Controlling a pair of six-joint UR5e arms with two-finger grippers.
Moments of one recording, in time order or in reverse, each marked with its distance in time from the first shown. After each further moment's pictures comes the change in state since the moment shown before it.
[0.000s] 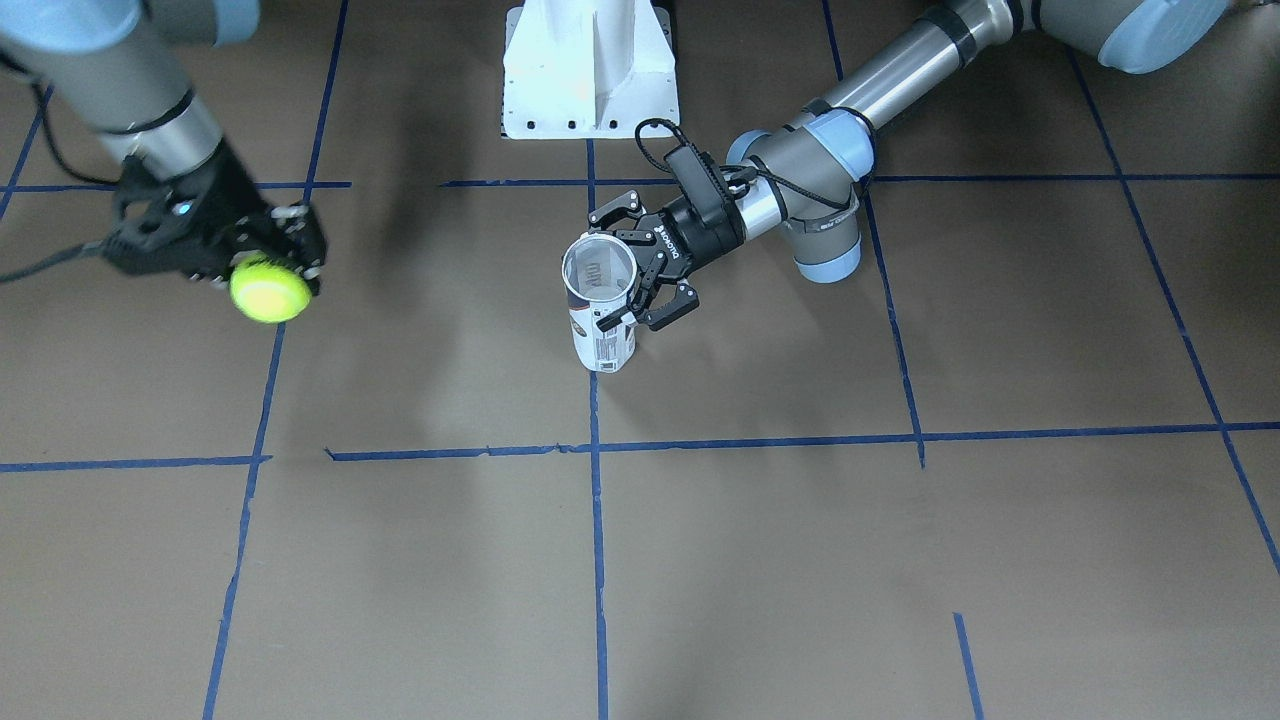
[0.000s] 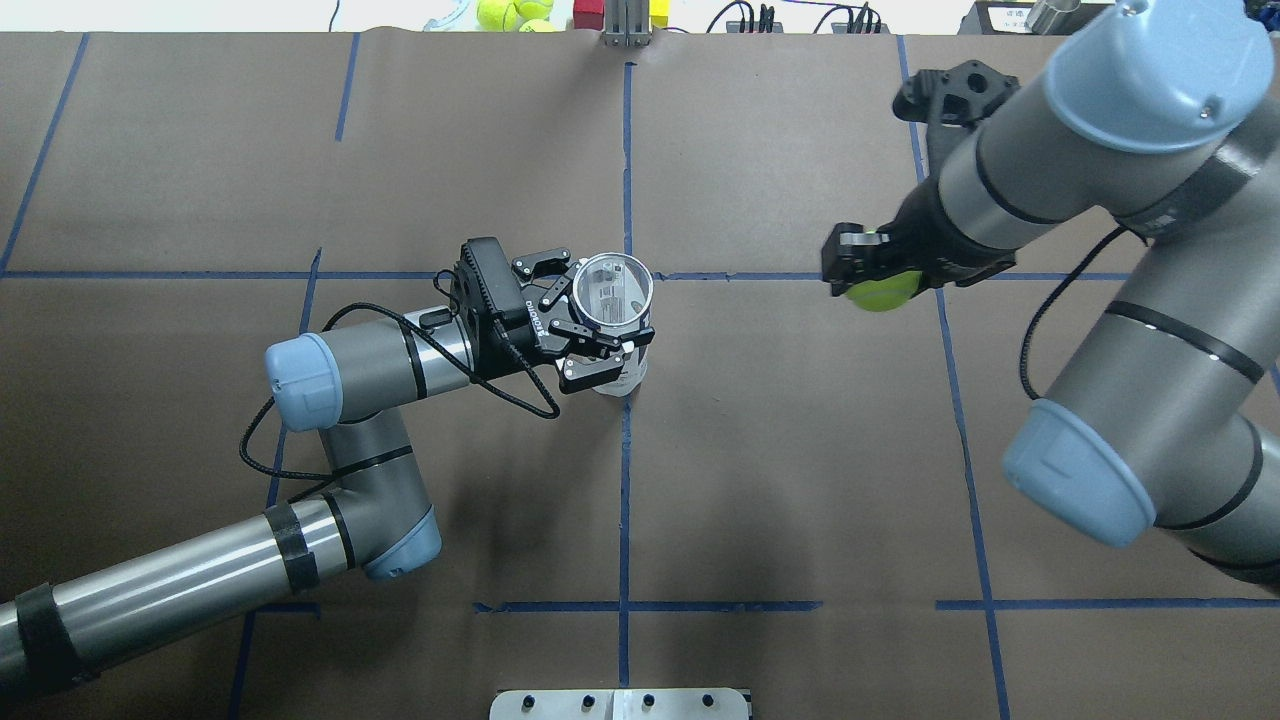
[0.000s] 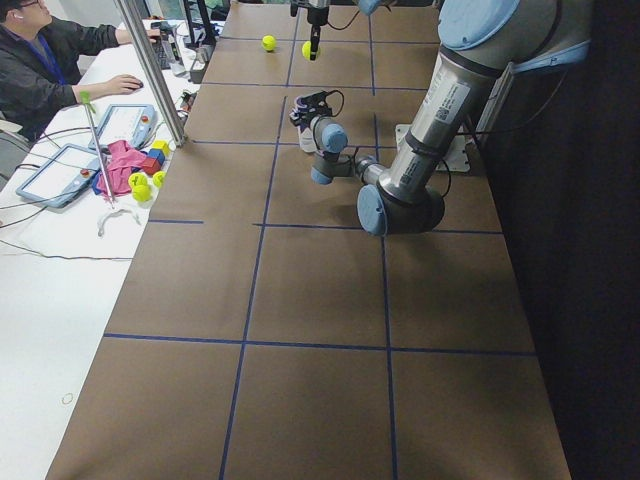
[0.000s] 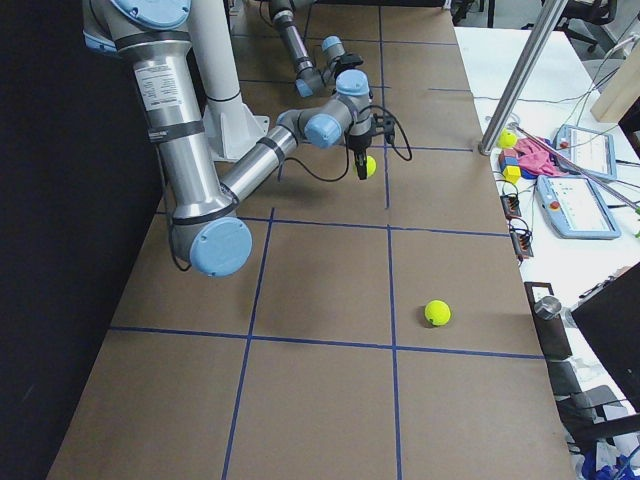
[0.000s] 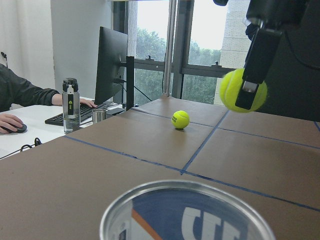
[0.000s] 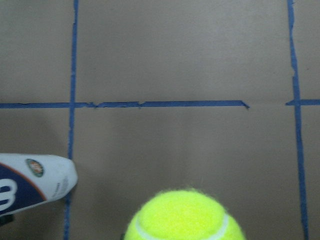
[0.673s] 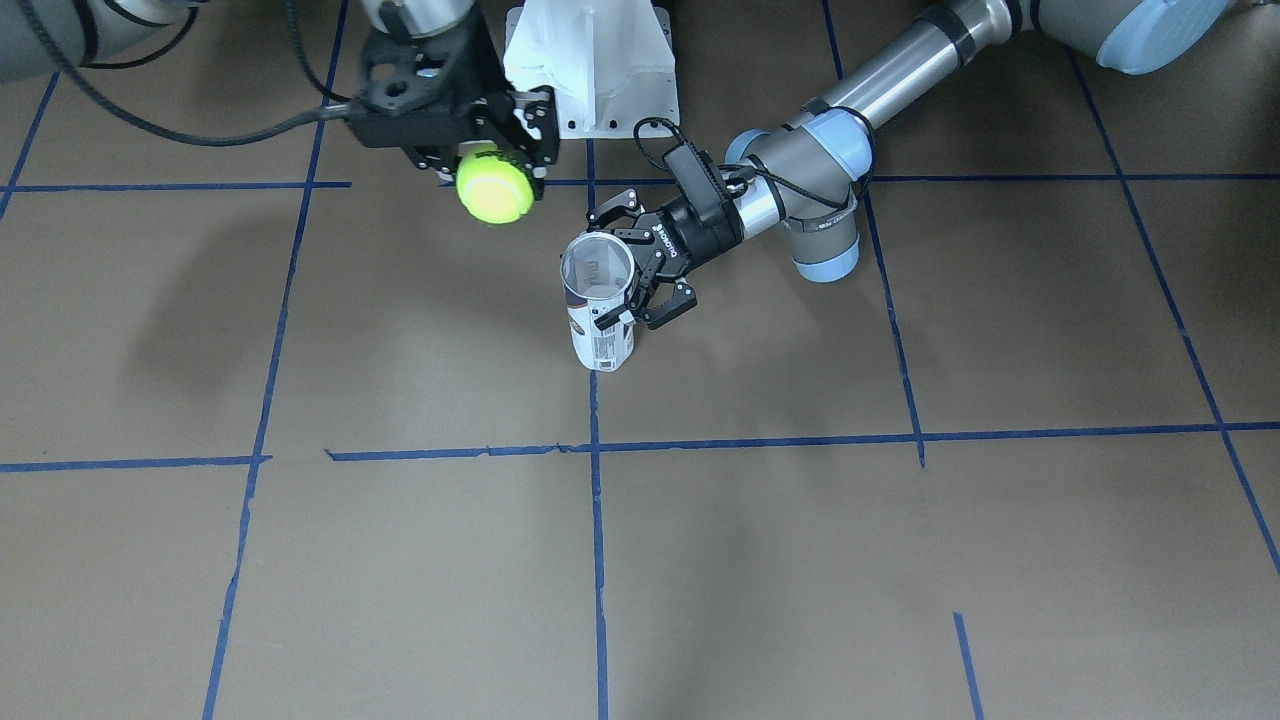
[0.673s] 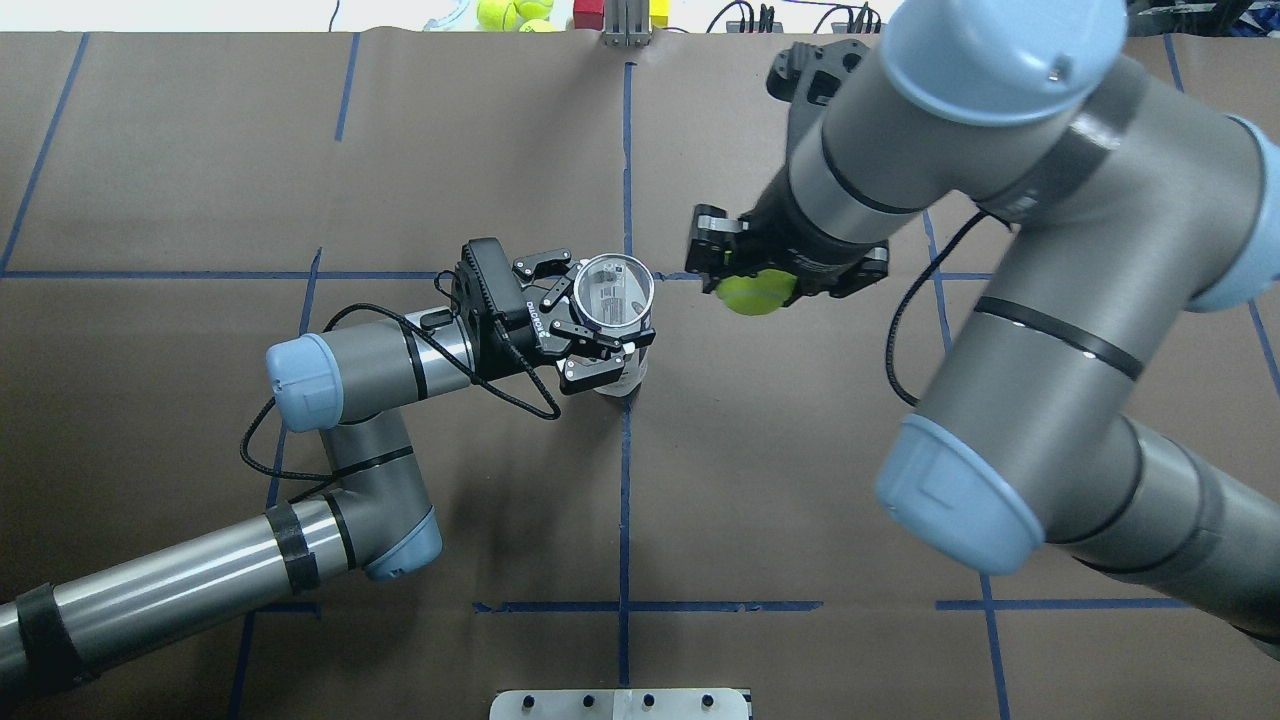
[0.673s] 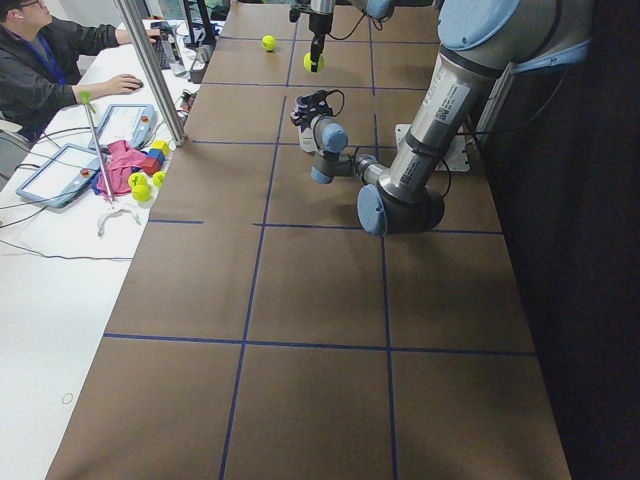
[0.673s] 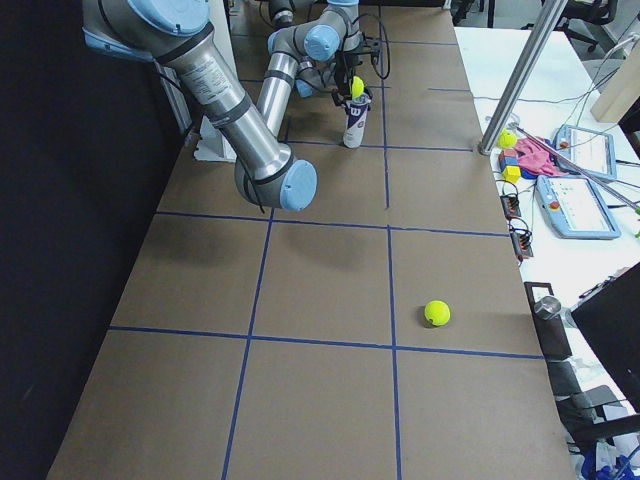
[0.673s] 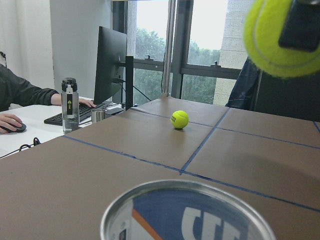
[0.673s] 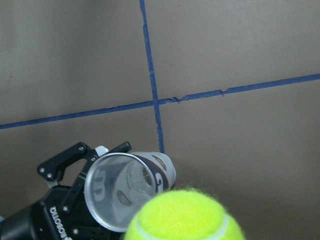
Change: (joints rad) left arm 0.003 -0.002 0.000 0.000 -0.001 0.000; right arm -0.098 0.315 -0.169 -0.082 -0.057 0.214
